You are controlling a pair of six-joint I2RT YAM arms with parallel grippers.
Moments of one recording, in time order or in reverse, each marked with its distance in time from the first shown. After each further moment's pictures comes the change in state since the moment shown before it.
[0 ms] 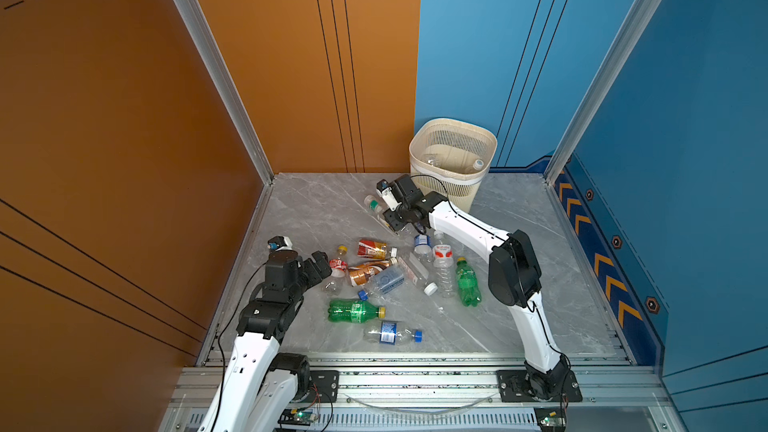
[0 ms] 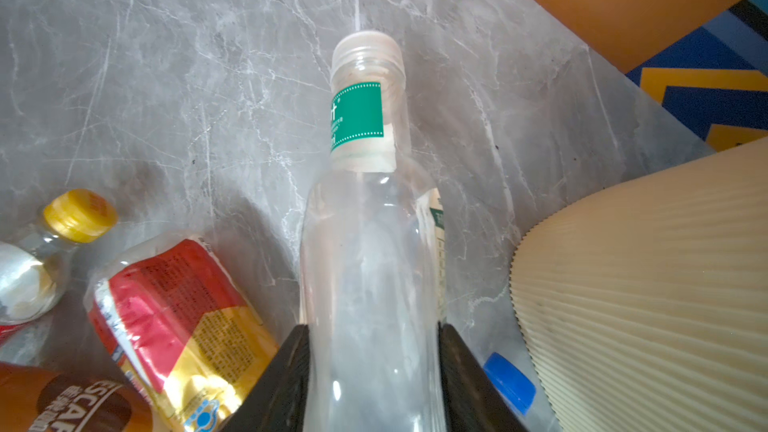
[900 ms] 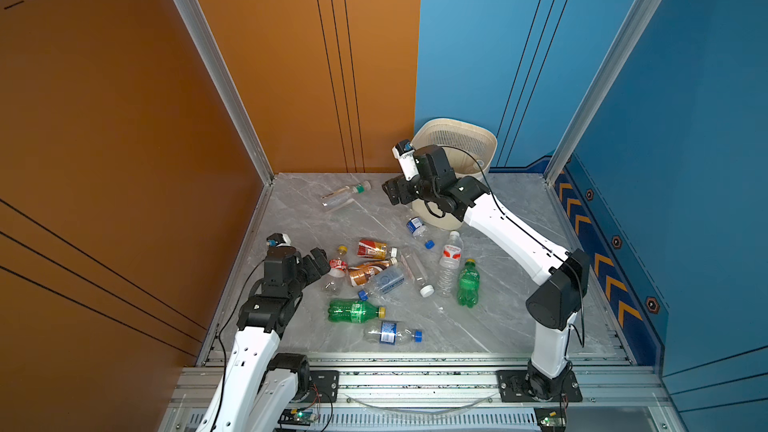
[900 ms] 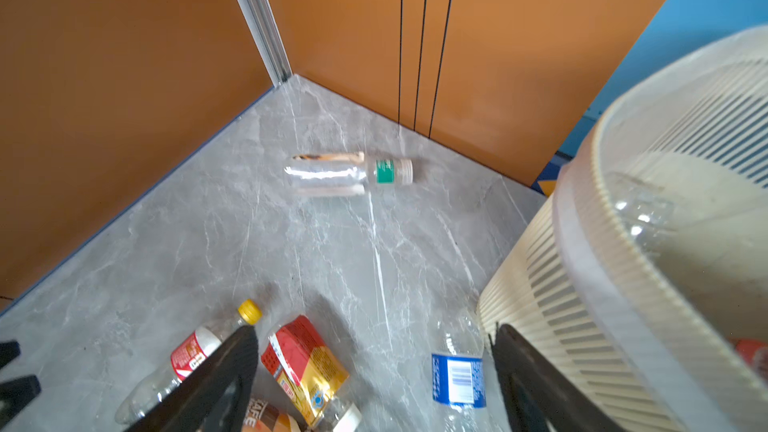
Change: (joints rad) left arm 0.034 0.088 0.054 0.018 0.017 0.034; right arm 0.005 -0.323 -0.061 0.055 -0.033 0.181
